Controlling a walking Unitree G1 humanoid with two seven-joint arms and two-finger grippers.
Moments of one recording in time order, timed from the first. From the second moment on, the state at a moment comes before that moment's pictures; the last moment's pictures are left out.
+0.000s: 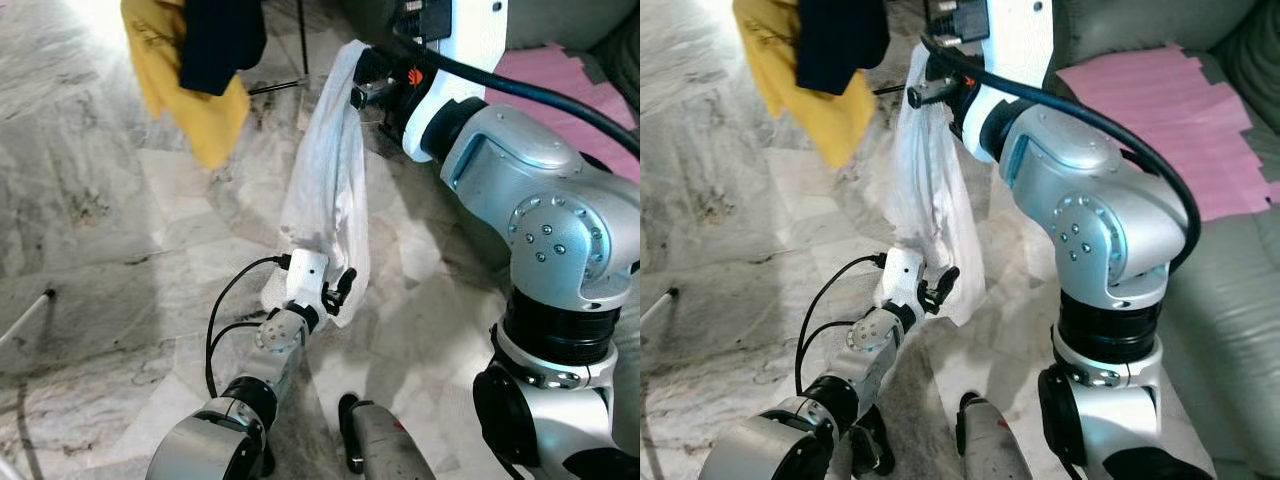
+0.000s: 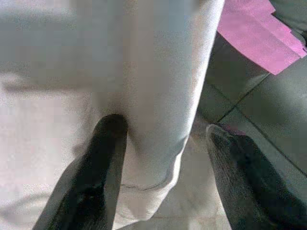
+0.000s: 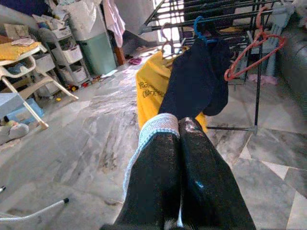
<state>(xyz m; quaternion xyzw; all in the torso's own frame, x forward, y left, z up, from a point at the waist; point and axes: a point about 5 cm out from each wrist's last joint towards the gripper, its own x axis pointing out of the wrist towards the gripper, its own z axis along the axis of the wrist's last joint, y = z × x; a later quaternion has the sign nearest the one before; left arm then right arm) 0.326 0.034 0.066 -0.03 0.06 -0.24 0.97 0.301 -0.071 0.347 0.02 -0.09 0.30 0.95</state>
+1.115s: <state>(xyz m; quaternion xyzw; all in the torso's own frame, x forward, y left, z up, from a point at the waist) 0.331 0.045 0.066 -0.04 0.06 -0.15 0.99 0.294 -0.065 0.348 0.03 -0.07 0.31 0.95</state>
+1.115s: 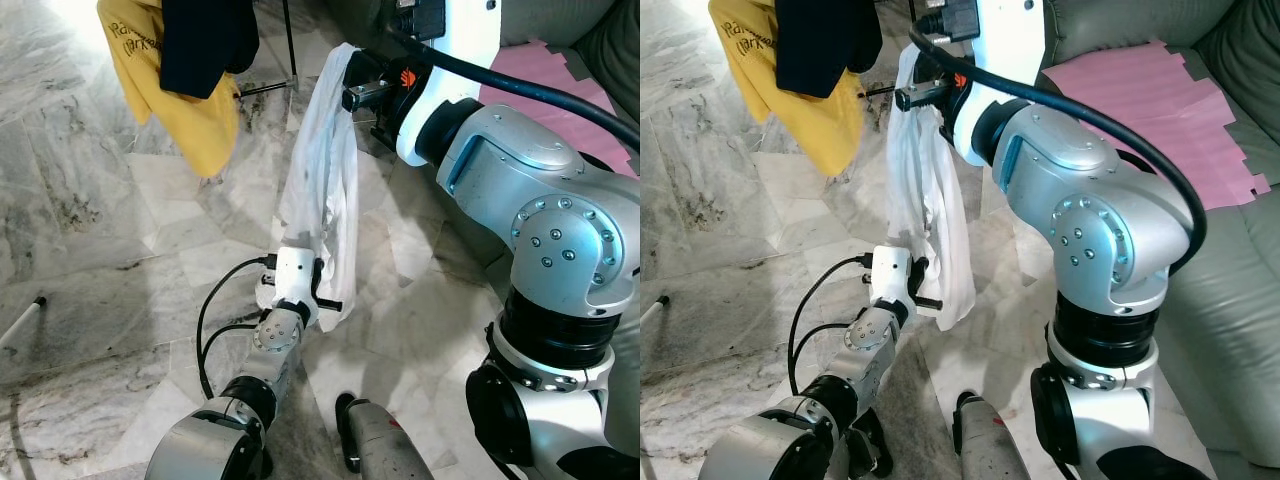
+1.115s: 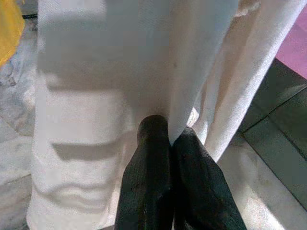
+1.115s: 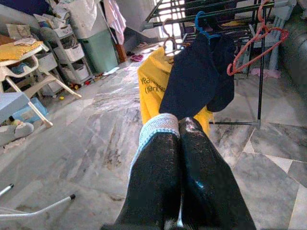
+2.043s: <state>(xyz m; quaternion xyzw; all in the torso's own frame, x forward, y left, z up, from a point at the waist) 0.330 0.045 0.063 -0.04 0.07 -0.15 0.99 0.293 -0.065 0.348 0.03 -0.07 0.31 0.95</state>
